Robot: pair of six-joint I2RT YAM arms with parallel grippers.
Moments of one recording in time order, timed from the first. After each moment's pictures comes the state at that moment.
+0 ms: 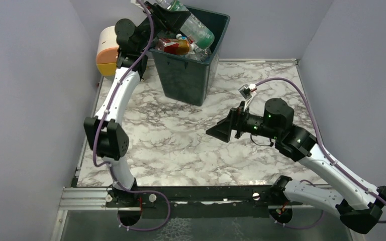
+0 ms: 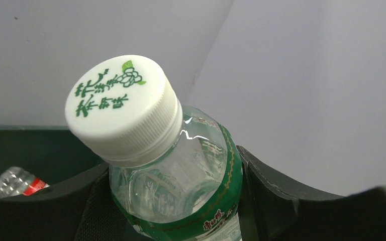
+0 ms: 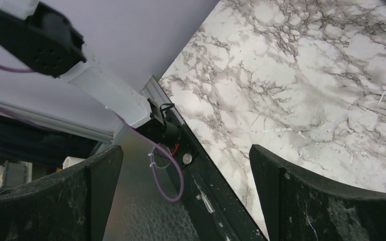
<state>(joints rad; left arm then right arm) -0.21 1.75 1.83 0.43 0.59 -0.78 0.79 0.92 1.02 -0.32 -0.36 0.61</state>
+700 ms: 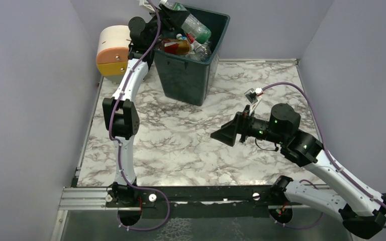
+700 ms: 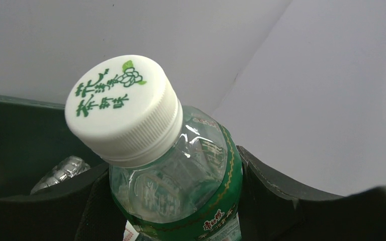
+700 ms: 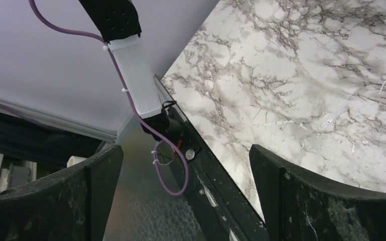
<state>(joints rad) -0.17 2.21 2.22 0.44 0.54 -0.83 0.79 0.83 0.98 -0.34 -0.34 0.64</state>
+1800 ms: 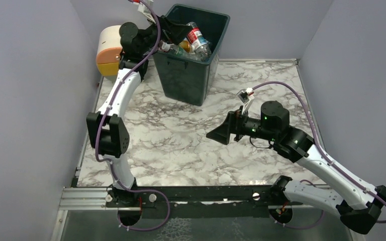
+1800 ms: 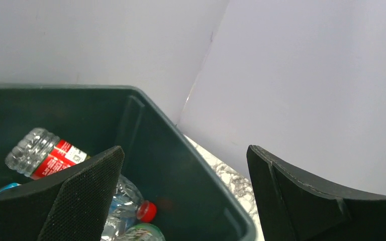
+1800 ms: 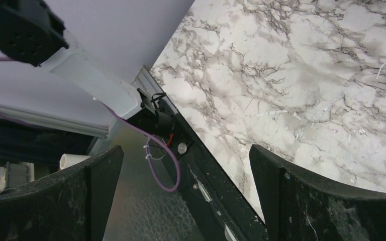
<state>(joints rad) -0.18 1.91 1.87 0.42 0.69 -0.67 0.79 0.90 0.97 -0.34 -0.35 0.63</state>
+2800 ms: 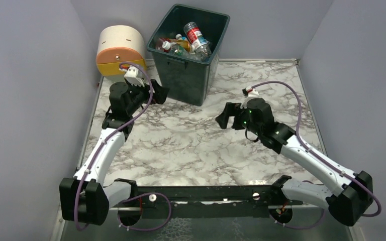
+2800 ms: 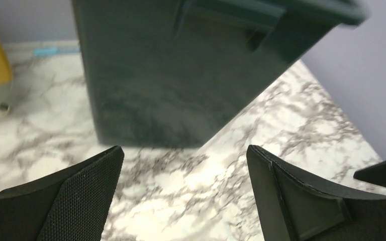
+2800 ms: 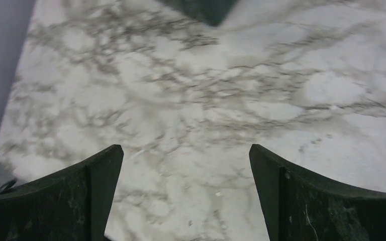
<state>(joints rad) -0.15 1.12 0.89 0.13 0.39 -0.30 0.72 1.05 0.89 -0.30 0.11 0.52</state>
